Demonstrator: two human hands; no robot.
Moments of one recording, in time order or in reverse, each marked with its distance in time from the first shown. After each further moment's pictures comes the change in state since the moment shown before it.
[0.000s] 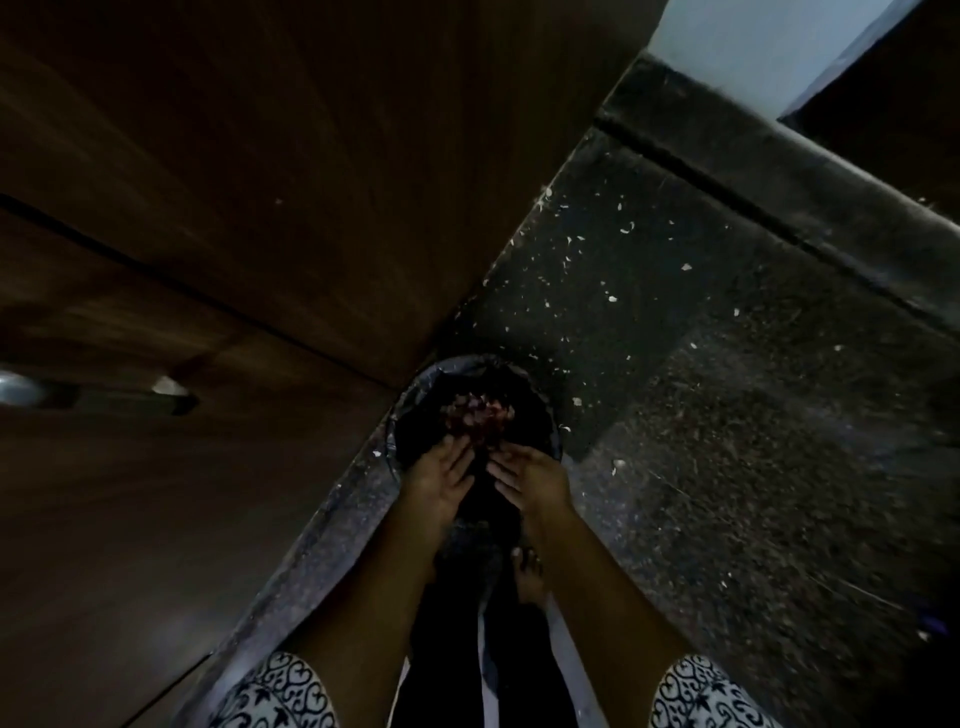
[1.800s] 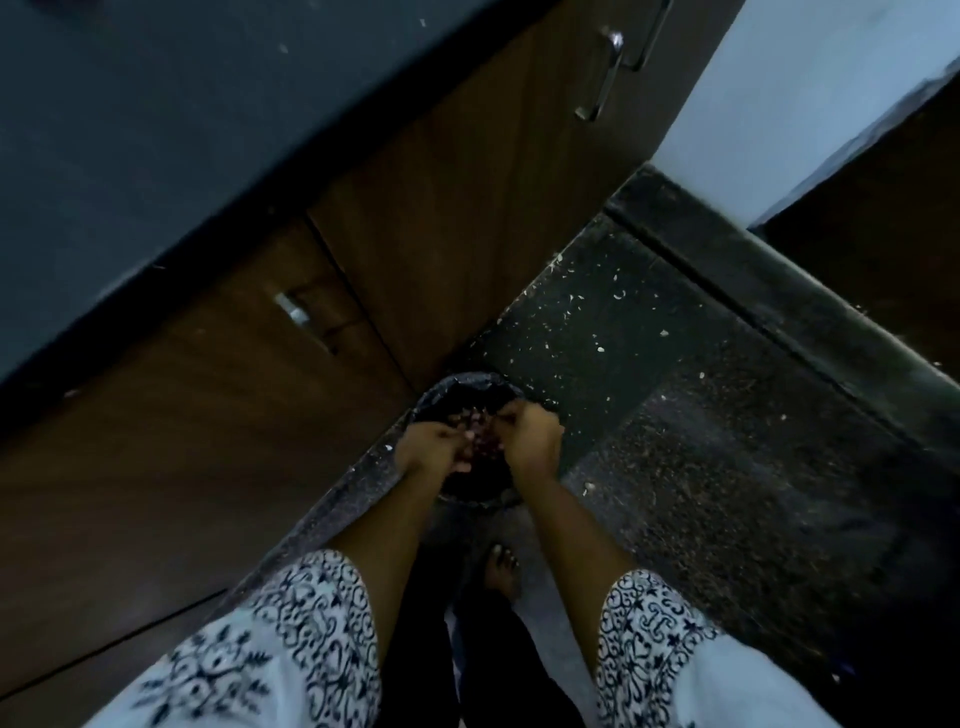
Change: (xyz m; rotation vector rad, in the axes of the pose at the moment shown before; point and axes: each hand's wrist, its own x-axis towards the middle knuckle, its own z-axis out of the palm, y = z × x) left_hand -0.152 0.014 0.007 0.670 0.173 0.383; right_hand -0.149 -0.042 0.024 -1.137 0.250 -0.819
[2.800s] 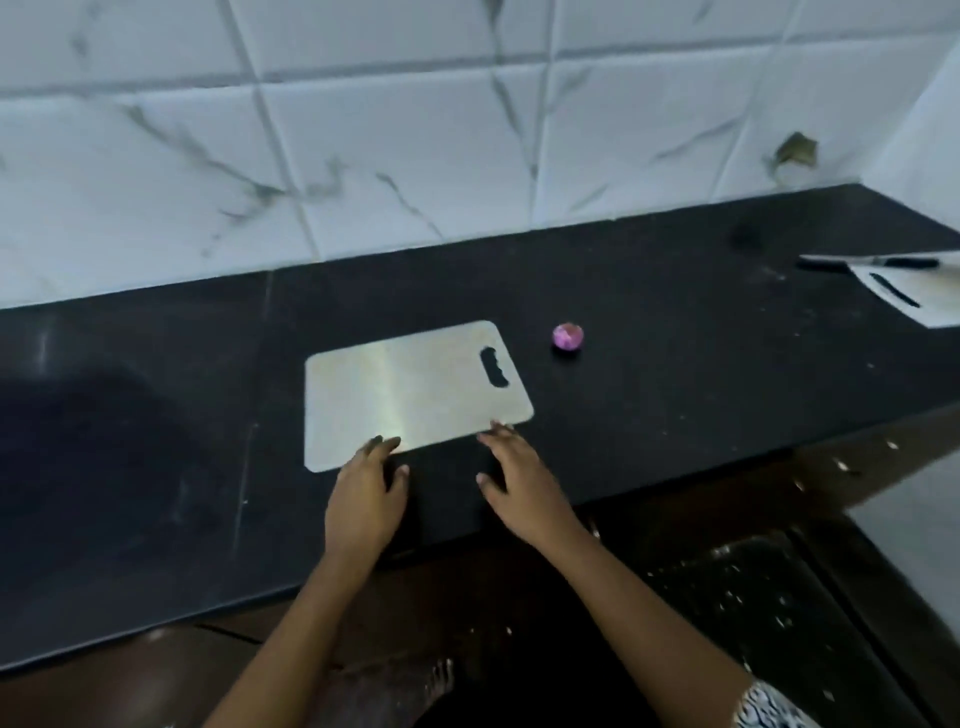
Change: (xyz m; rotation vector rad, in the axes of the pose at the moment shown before) left_hand -0.231 0.041 -0.361 0.235 0.927 0.495; right_hand -0.190 -0.356 -0.038 -0.240 -0.425 -1.153
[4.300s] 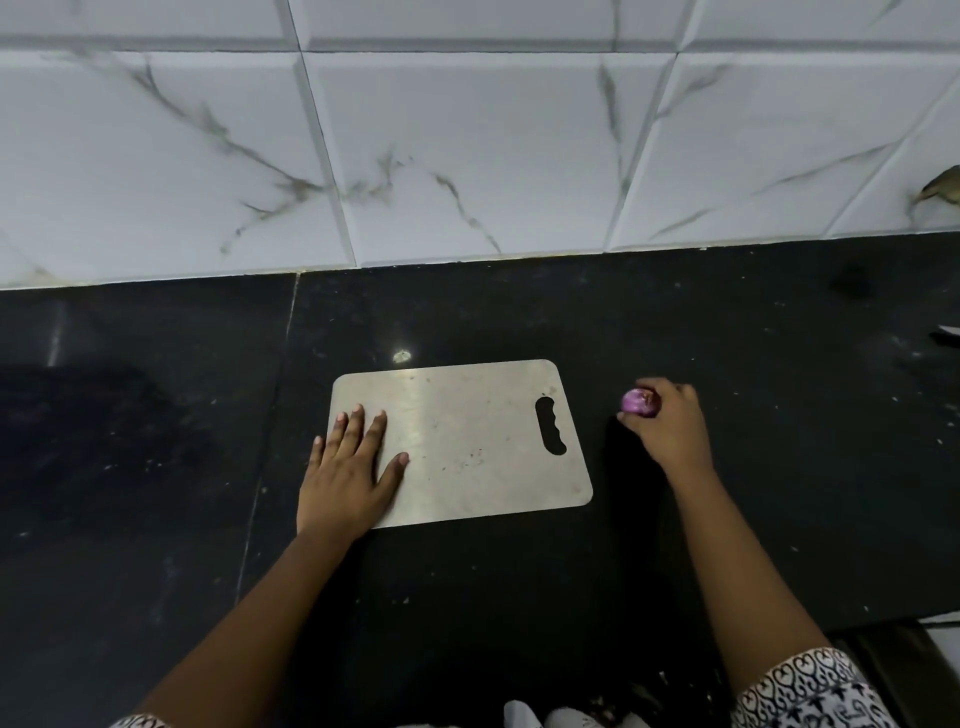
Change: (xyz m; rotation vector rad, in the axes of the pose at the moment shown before) left_hand 0.147 -0.077 0.002 0.407 -0.111 -0.005; right_hand 0.187 0.087 -0.086 -0.013 0.292 0.469
